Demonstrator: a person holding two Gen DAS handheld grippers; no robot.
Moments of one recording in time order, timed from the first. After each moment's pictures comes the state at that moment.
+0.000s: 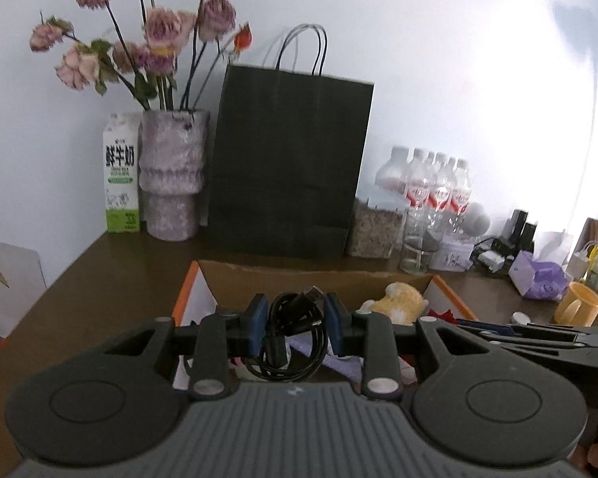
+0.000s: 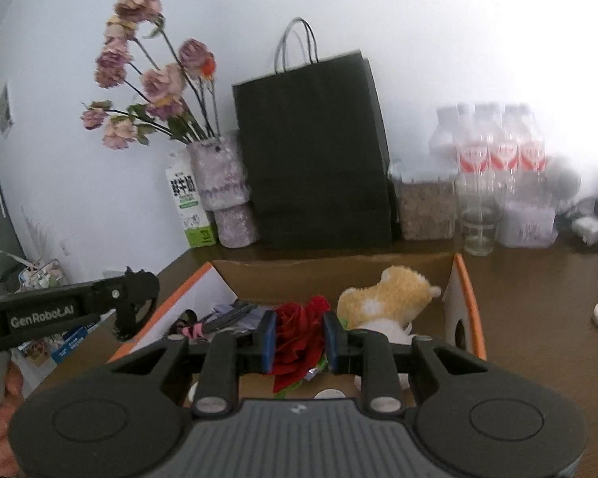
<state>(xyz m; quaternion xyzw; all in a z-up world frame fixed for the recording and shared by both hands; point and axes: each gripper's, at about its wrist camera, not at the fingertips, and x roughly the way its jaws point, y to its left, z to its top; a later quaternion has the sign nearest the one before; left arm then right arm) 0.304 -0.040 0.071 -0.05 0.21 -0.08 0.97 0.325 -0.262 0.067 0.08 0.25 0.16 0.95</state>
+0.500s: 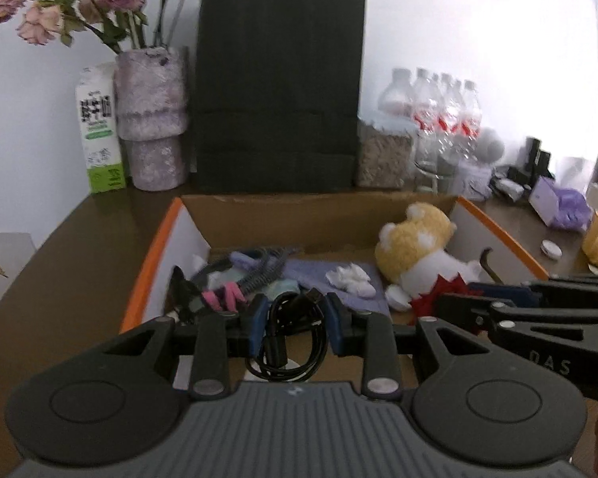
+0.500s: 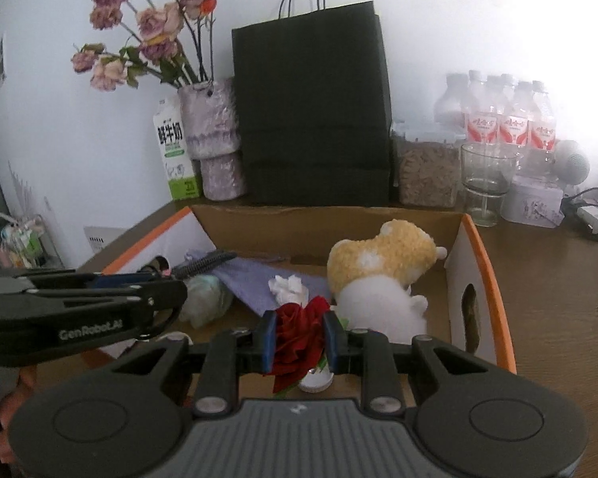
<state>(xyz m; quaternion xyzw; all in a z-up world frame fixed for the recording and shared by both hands) 0.333 -0.055 0.017 0.01 0.28 -0.09 0.95 0.340 -0.244 0.028 0.03 0.28 0.14 0.95</state>
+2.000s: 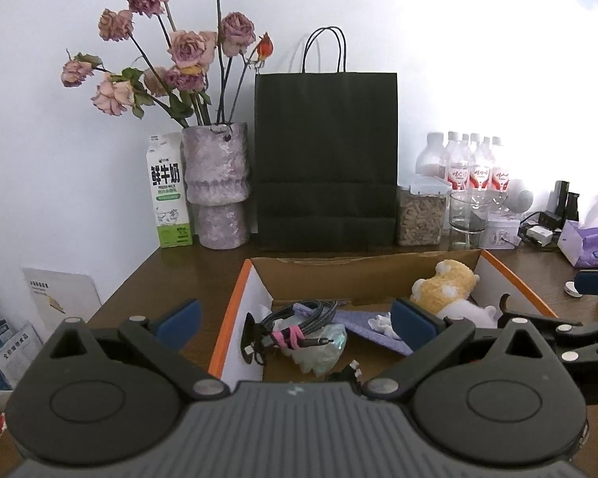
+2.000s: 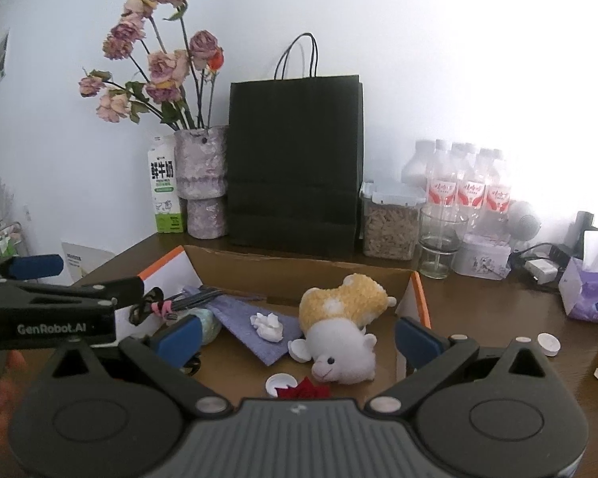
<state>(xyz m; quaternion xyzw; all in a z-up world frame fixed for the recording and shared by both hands) 0.272 -0.045 0.062 0.02 0.19 -0.01 0.98 0.281 -0.249 0.074 -0.01 0.22 0.10 0.97</state>
